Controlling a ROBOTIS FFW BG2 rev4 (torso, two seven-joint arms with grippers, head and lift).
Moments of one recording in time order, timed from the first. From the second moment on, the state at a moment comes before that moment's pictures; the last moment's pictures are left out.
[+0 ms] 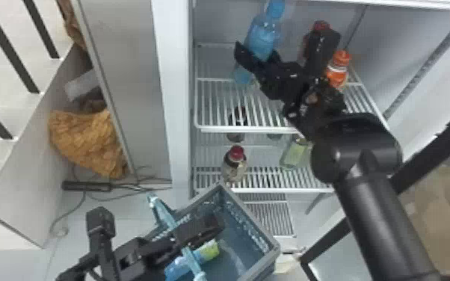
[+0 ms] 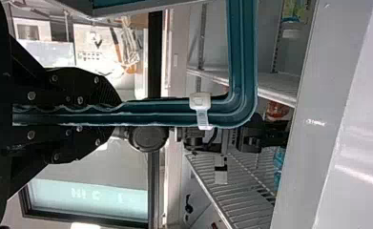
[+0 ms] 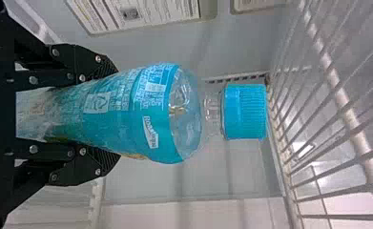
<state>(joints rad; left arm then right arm) 0.37 0.10 0.07 -1.73 1.34 1.19 -0.67 -0.26 -0.15 0.17 -1.53 -0.29 0.23 0.29</state>
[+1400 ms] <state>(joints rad) 0.37 0.10 0.07 -1.73 1.34 1.18 -0.67 0.28 -0.18 0.02 -2.20 -0.42 0.50 0.43</state>
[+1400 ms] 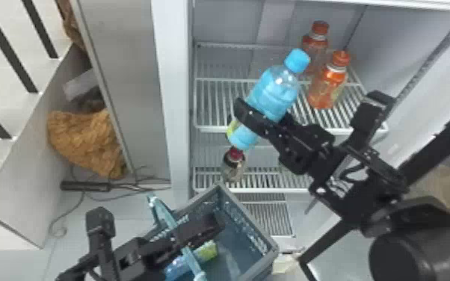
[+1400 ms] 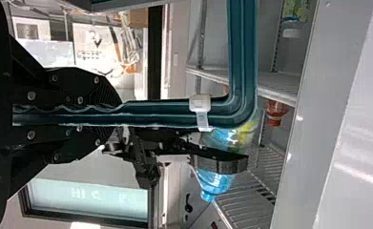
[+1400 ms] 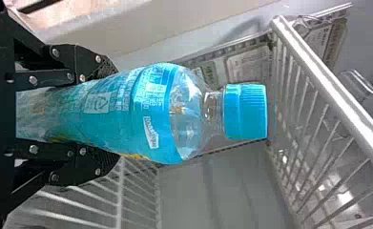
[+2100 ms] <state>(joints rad) 0.37 0.10 0.07 -1.72 1.34 1.17 -0.67 0.41 -0.17 -0.06 -2.29 -0.43 0.74 0.55</state>
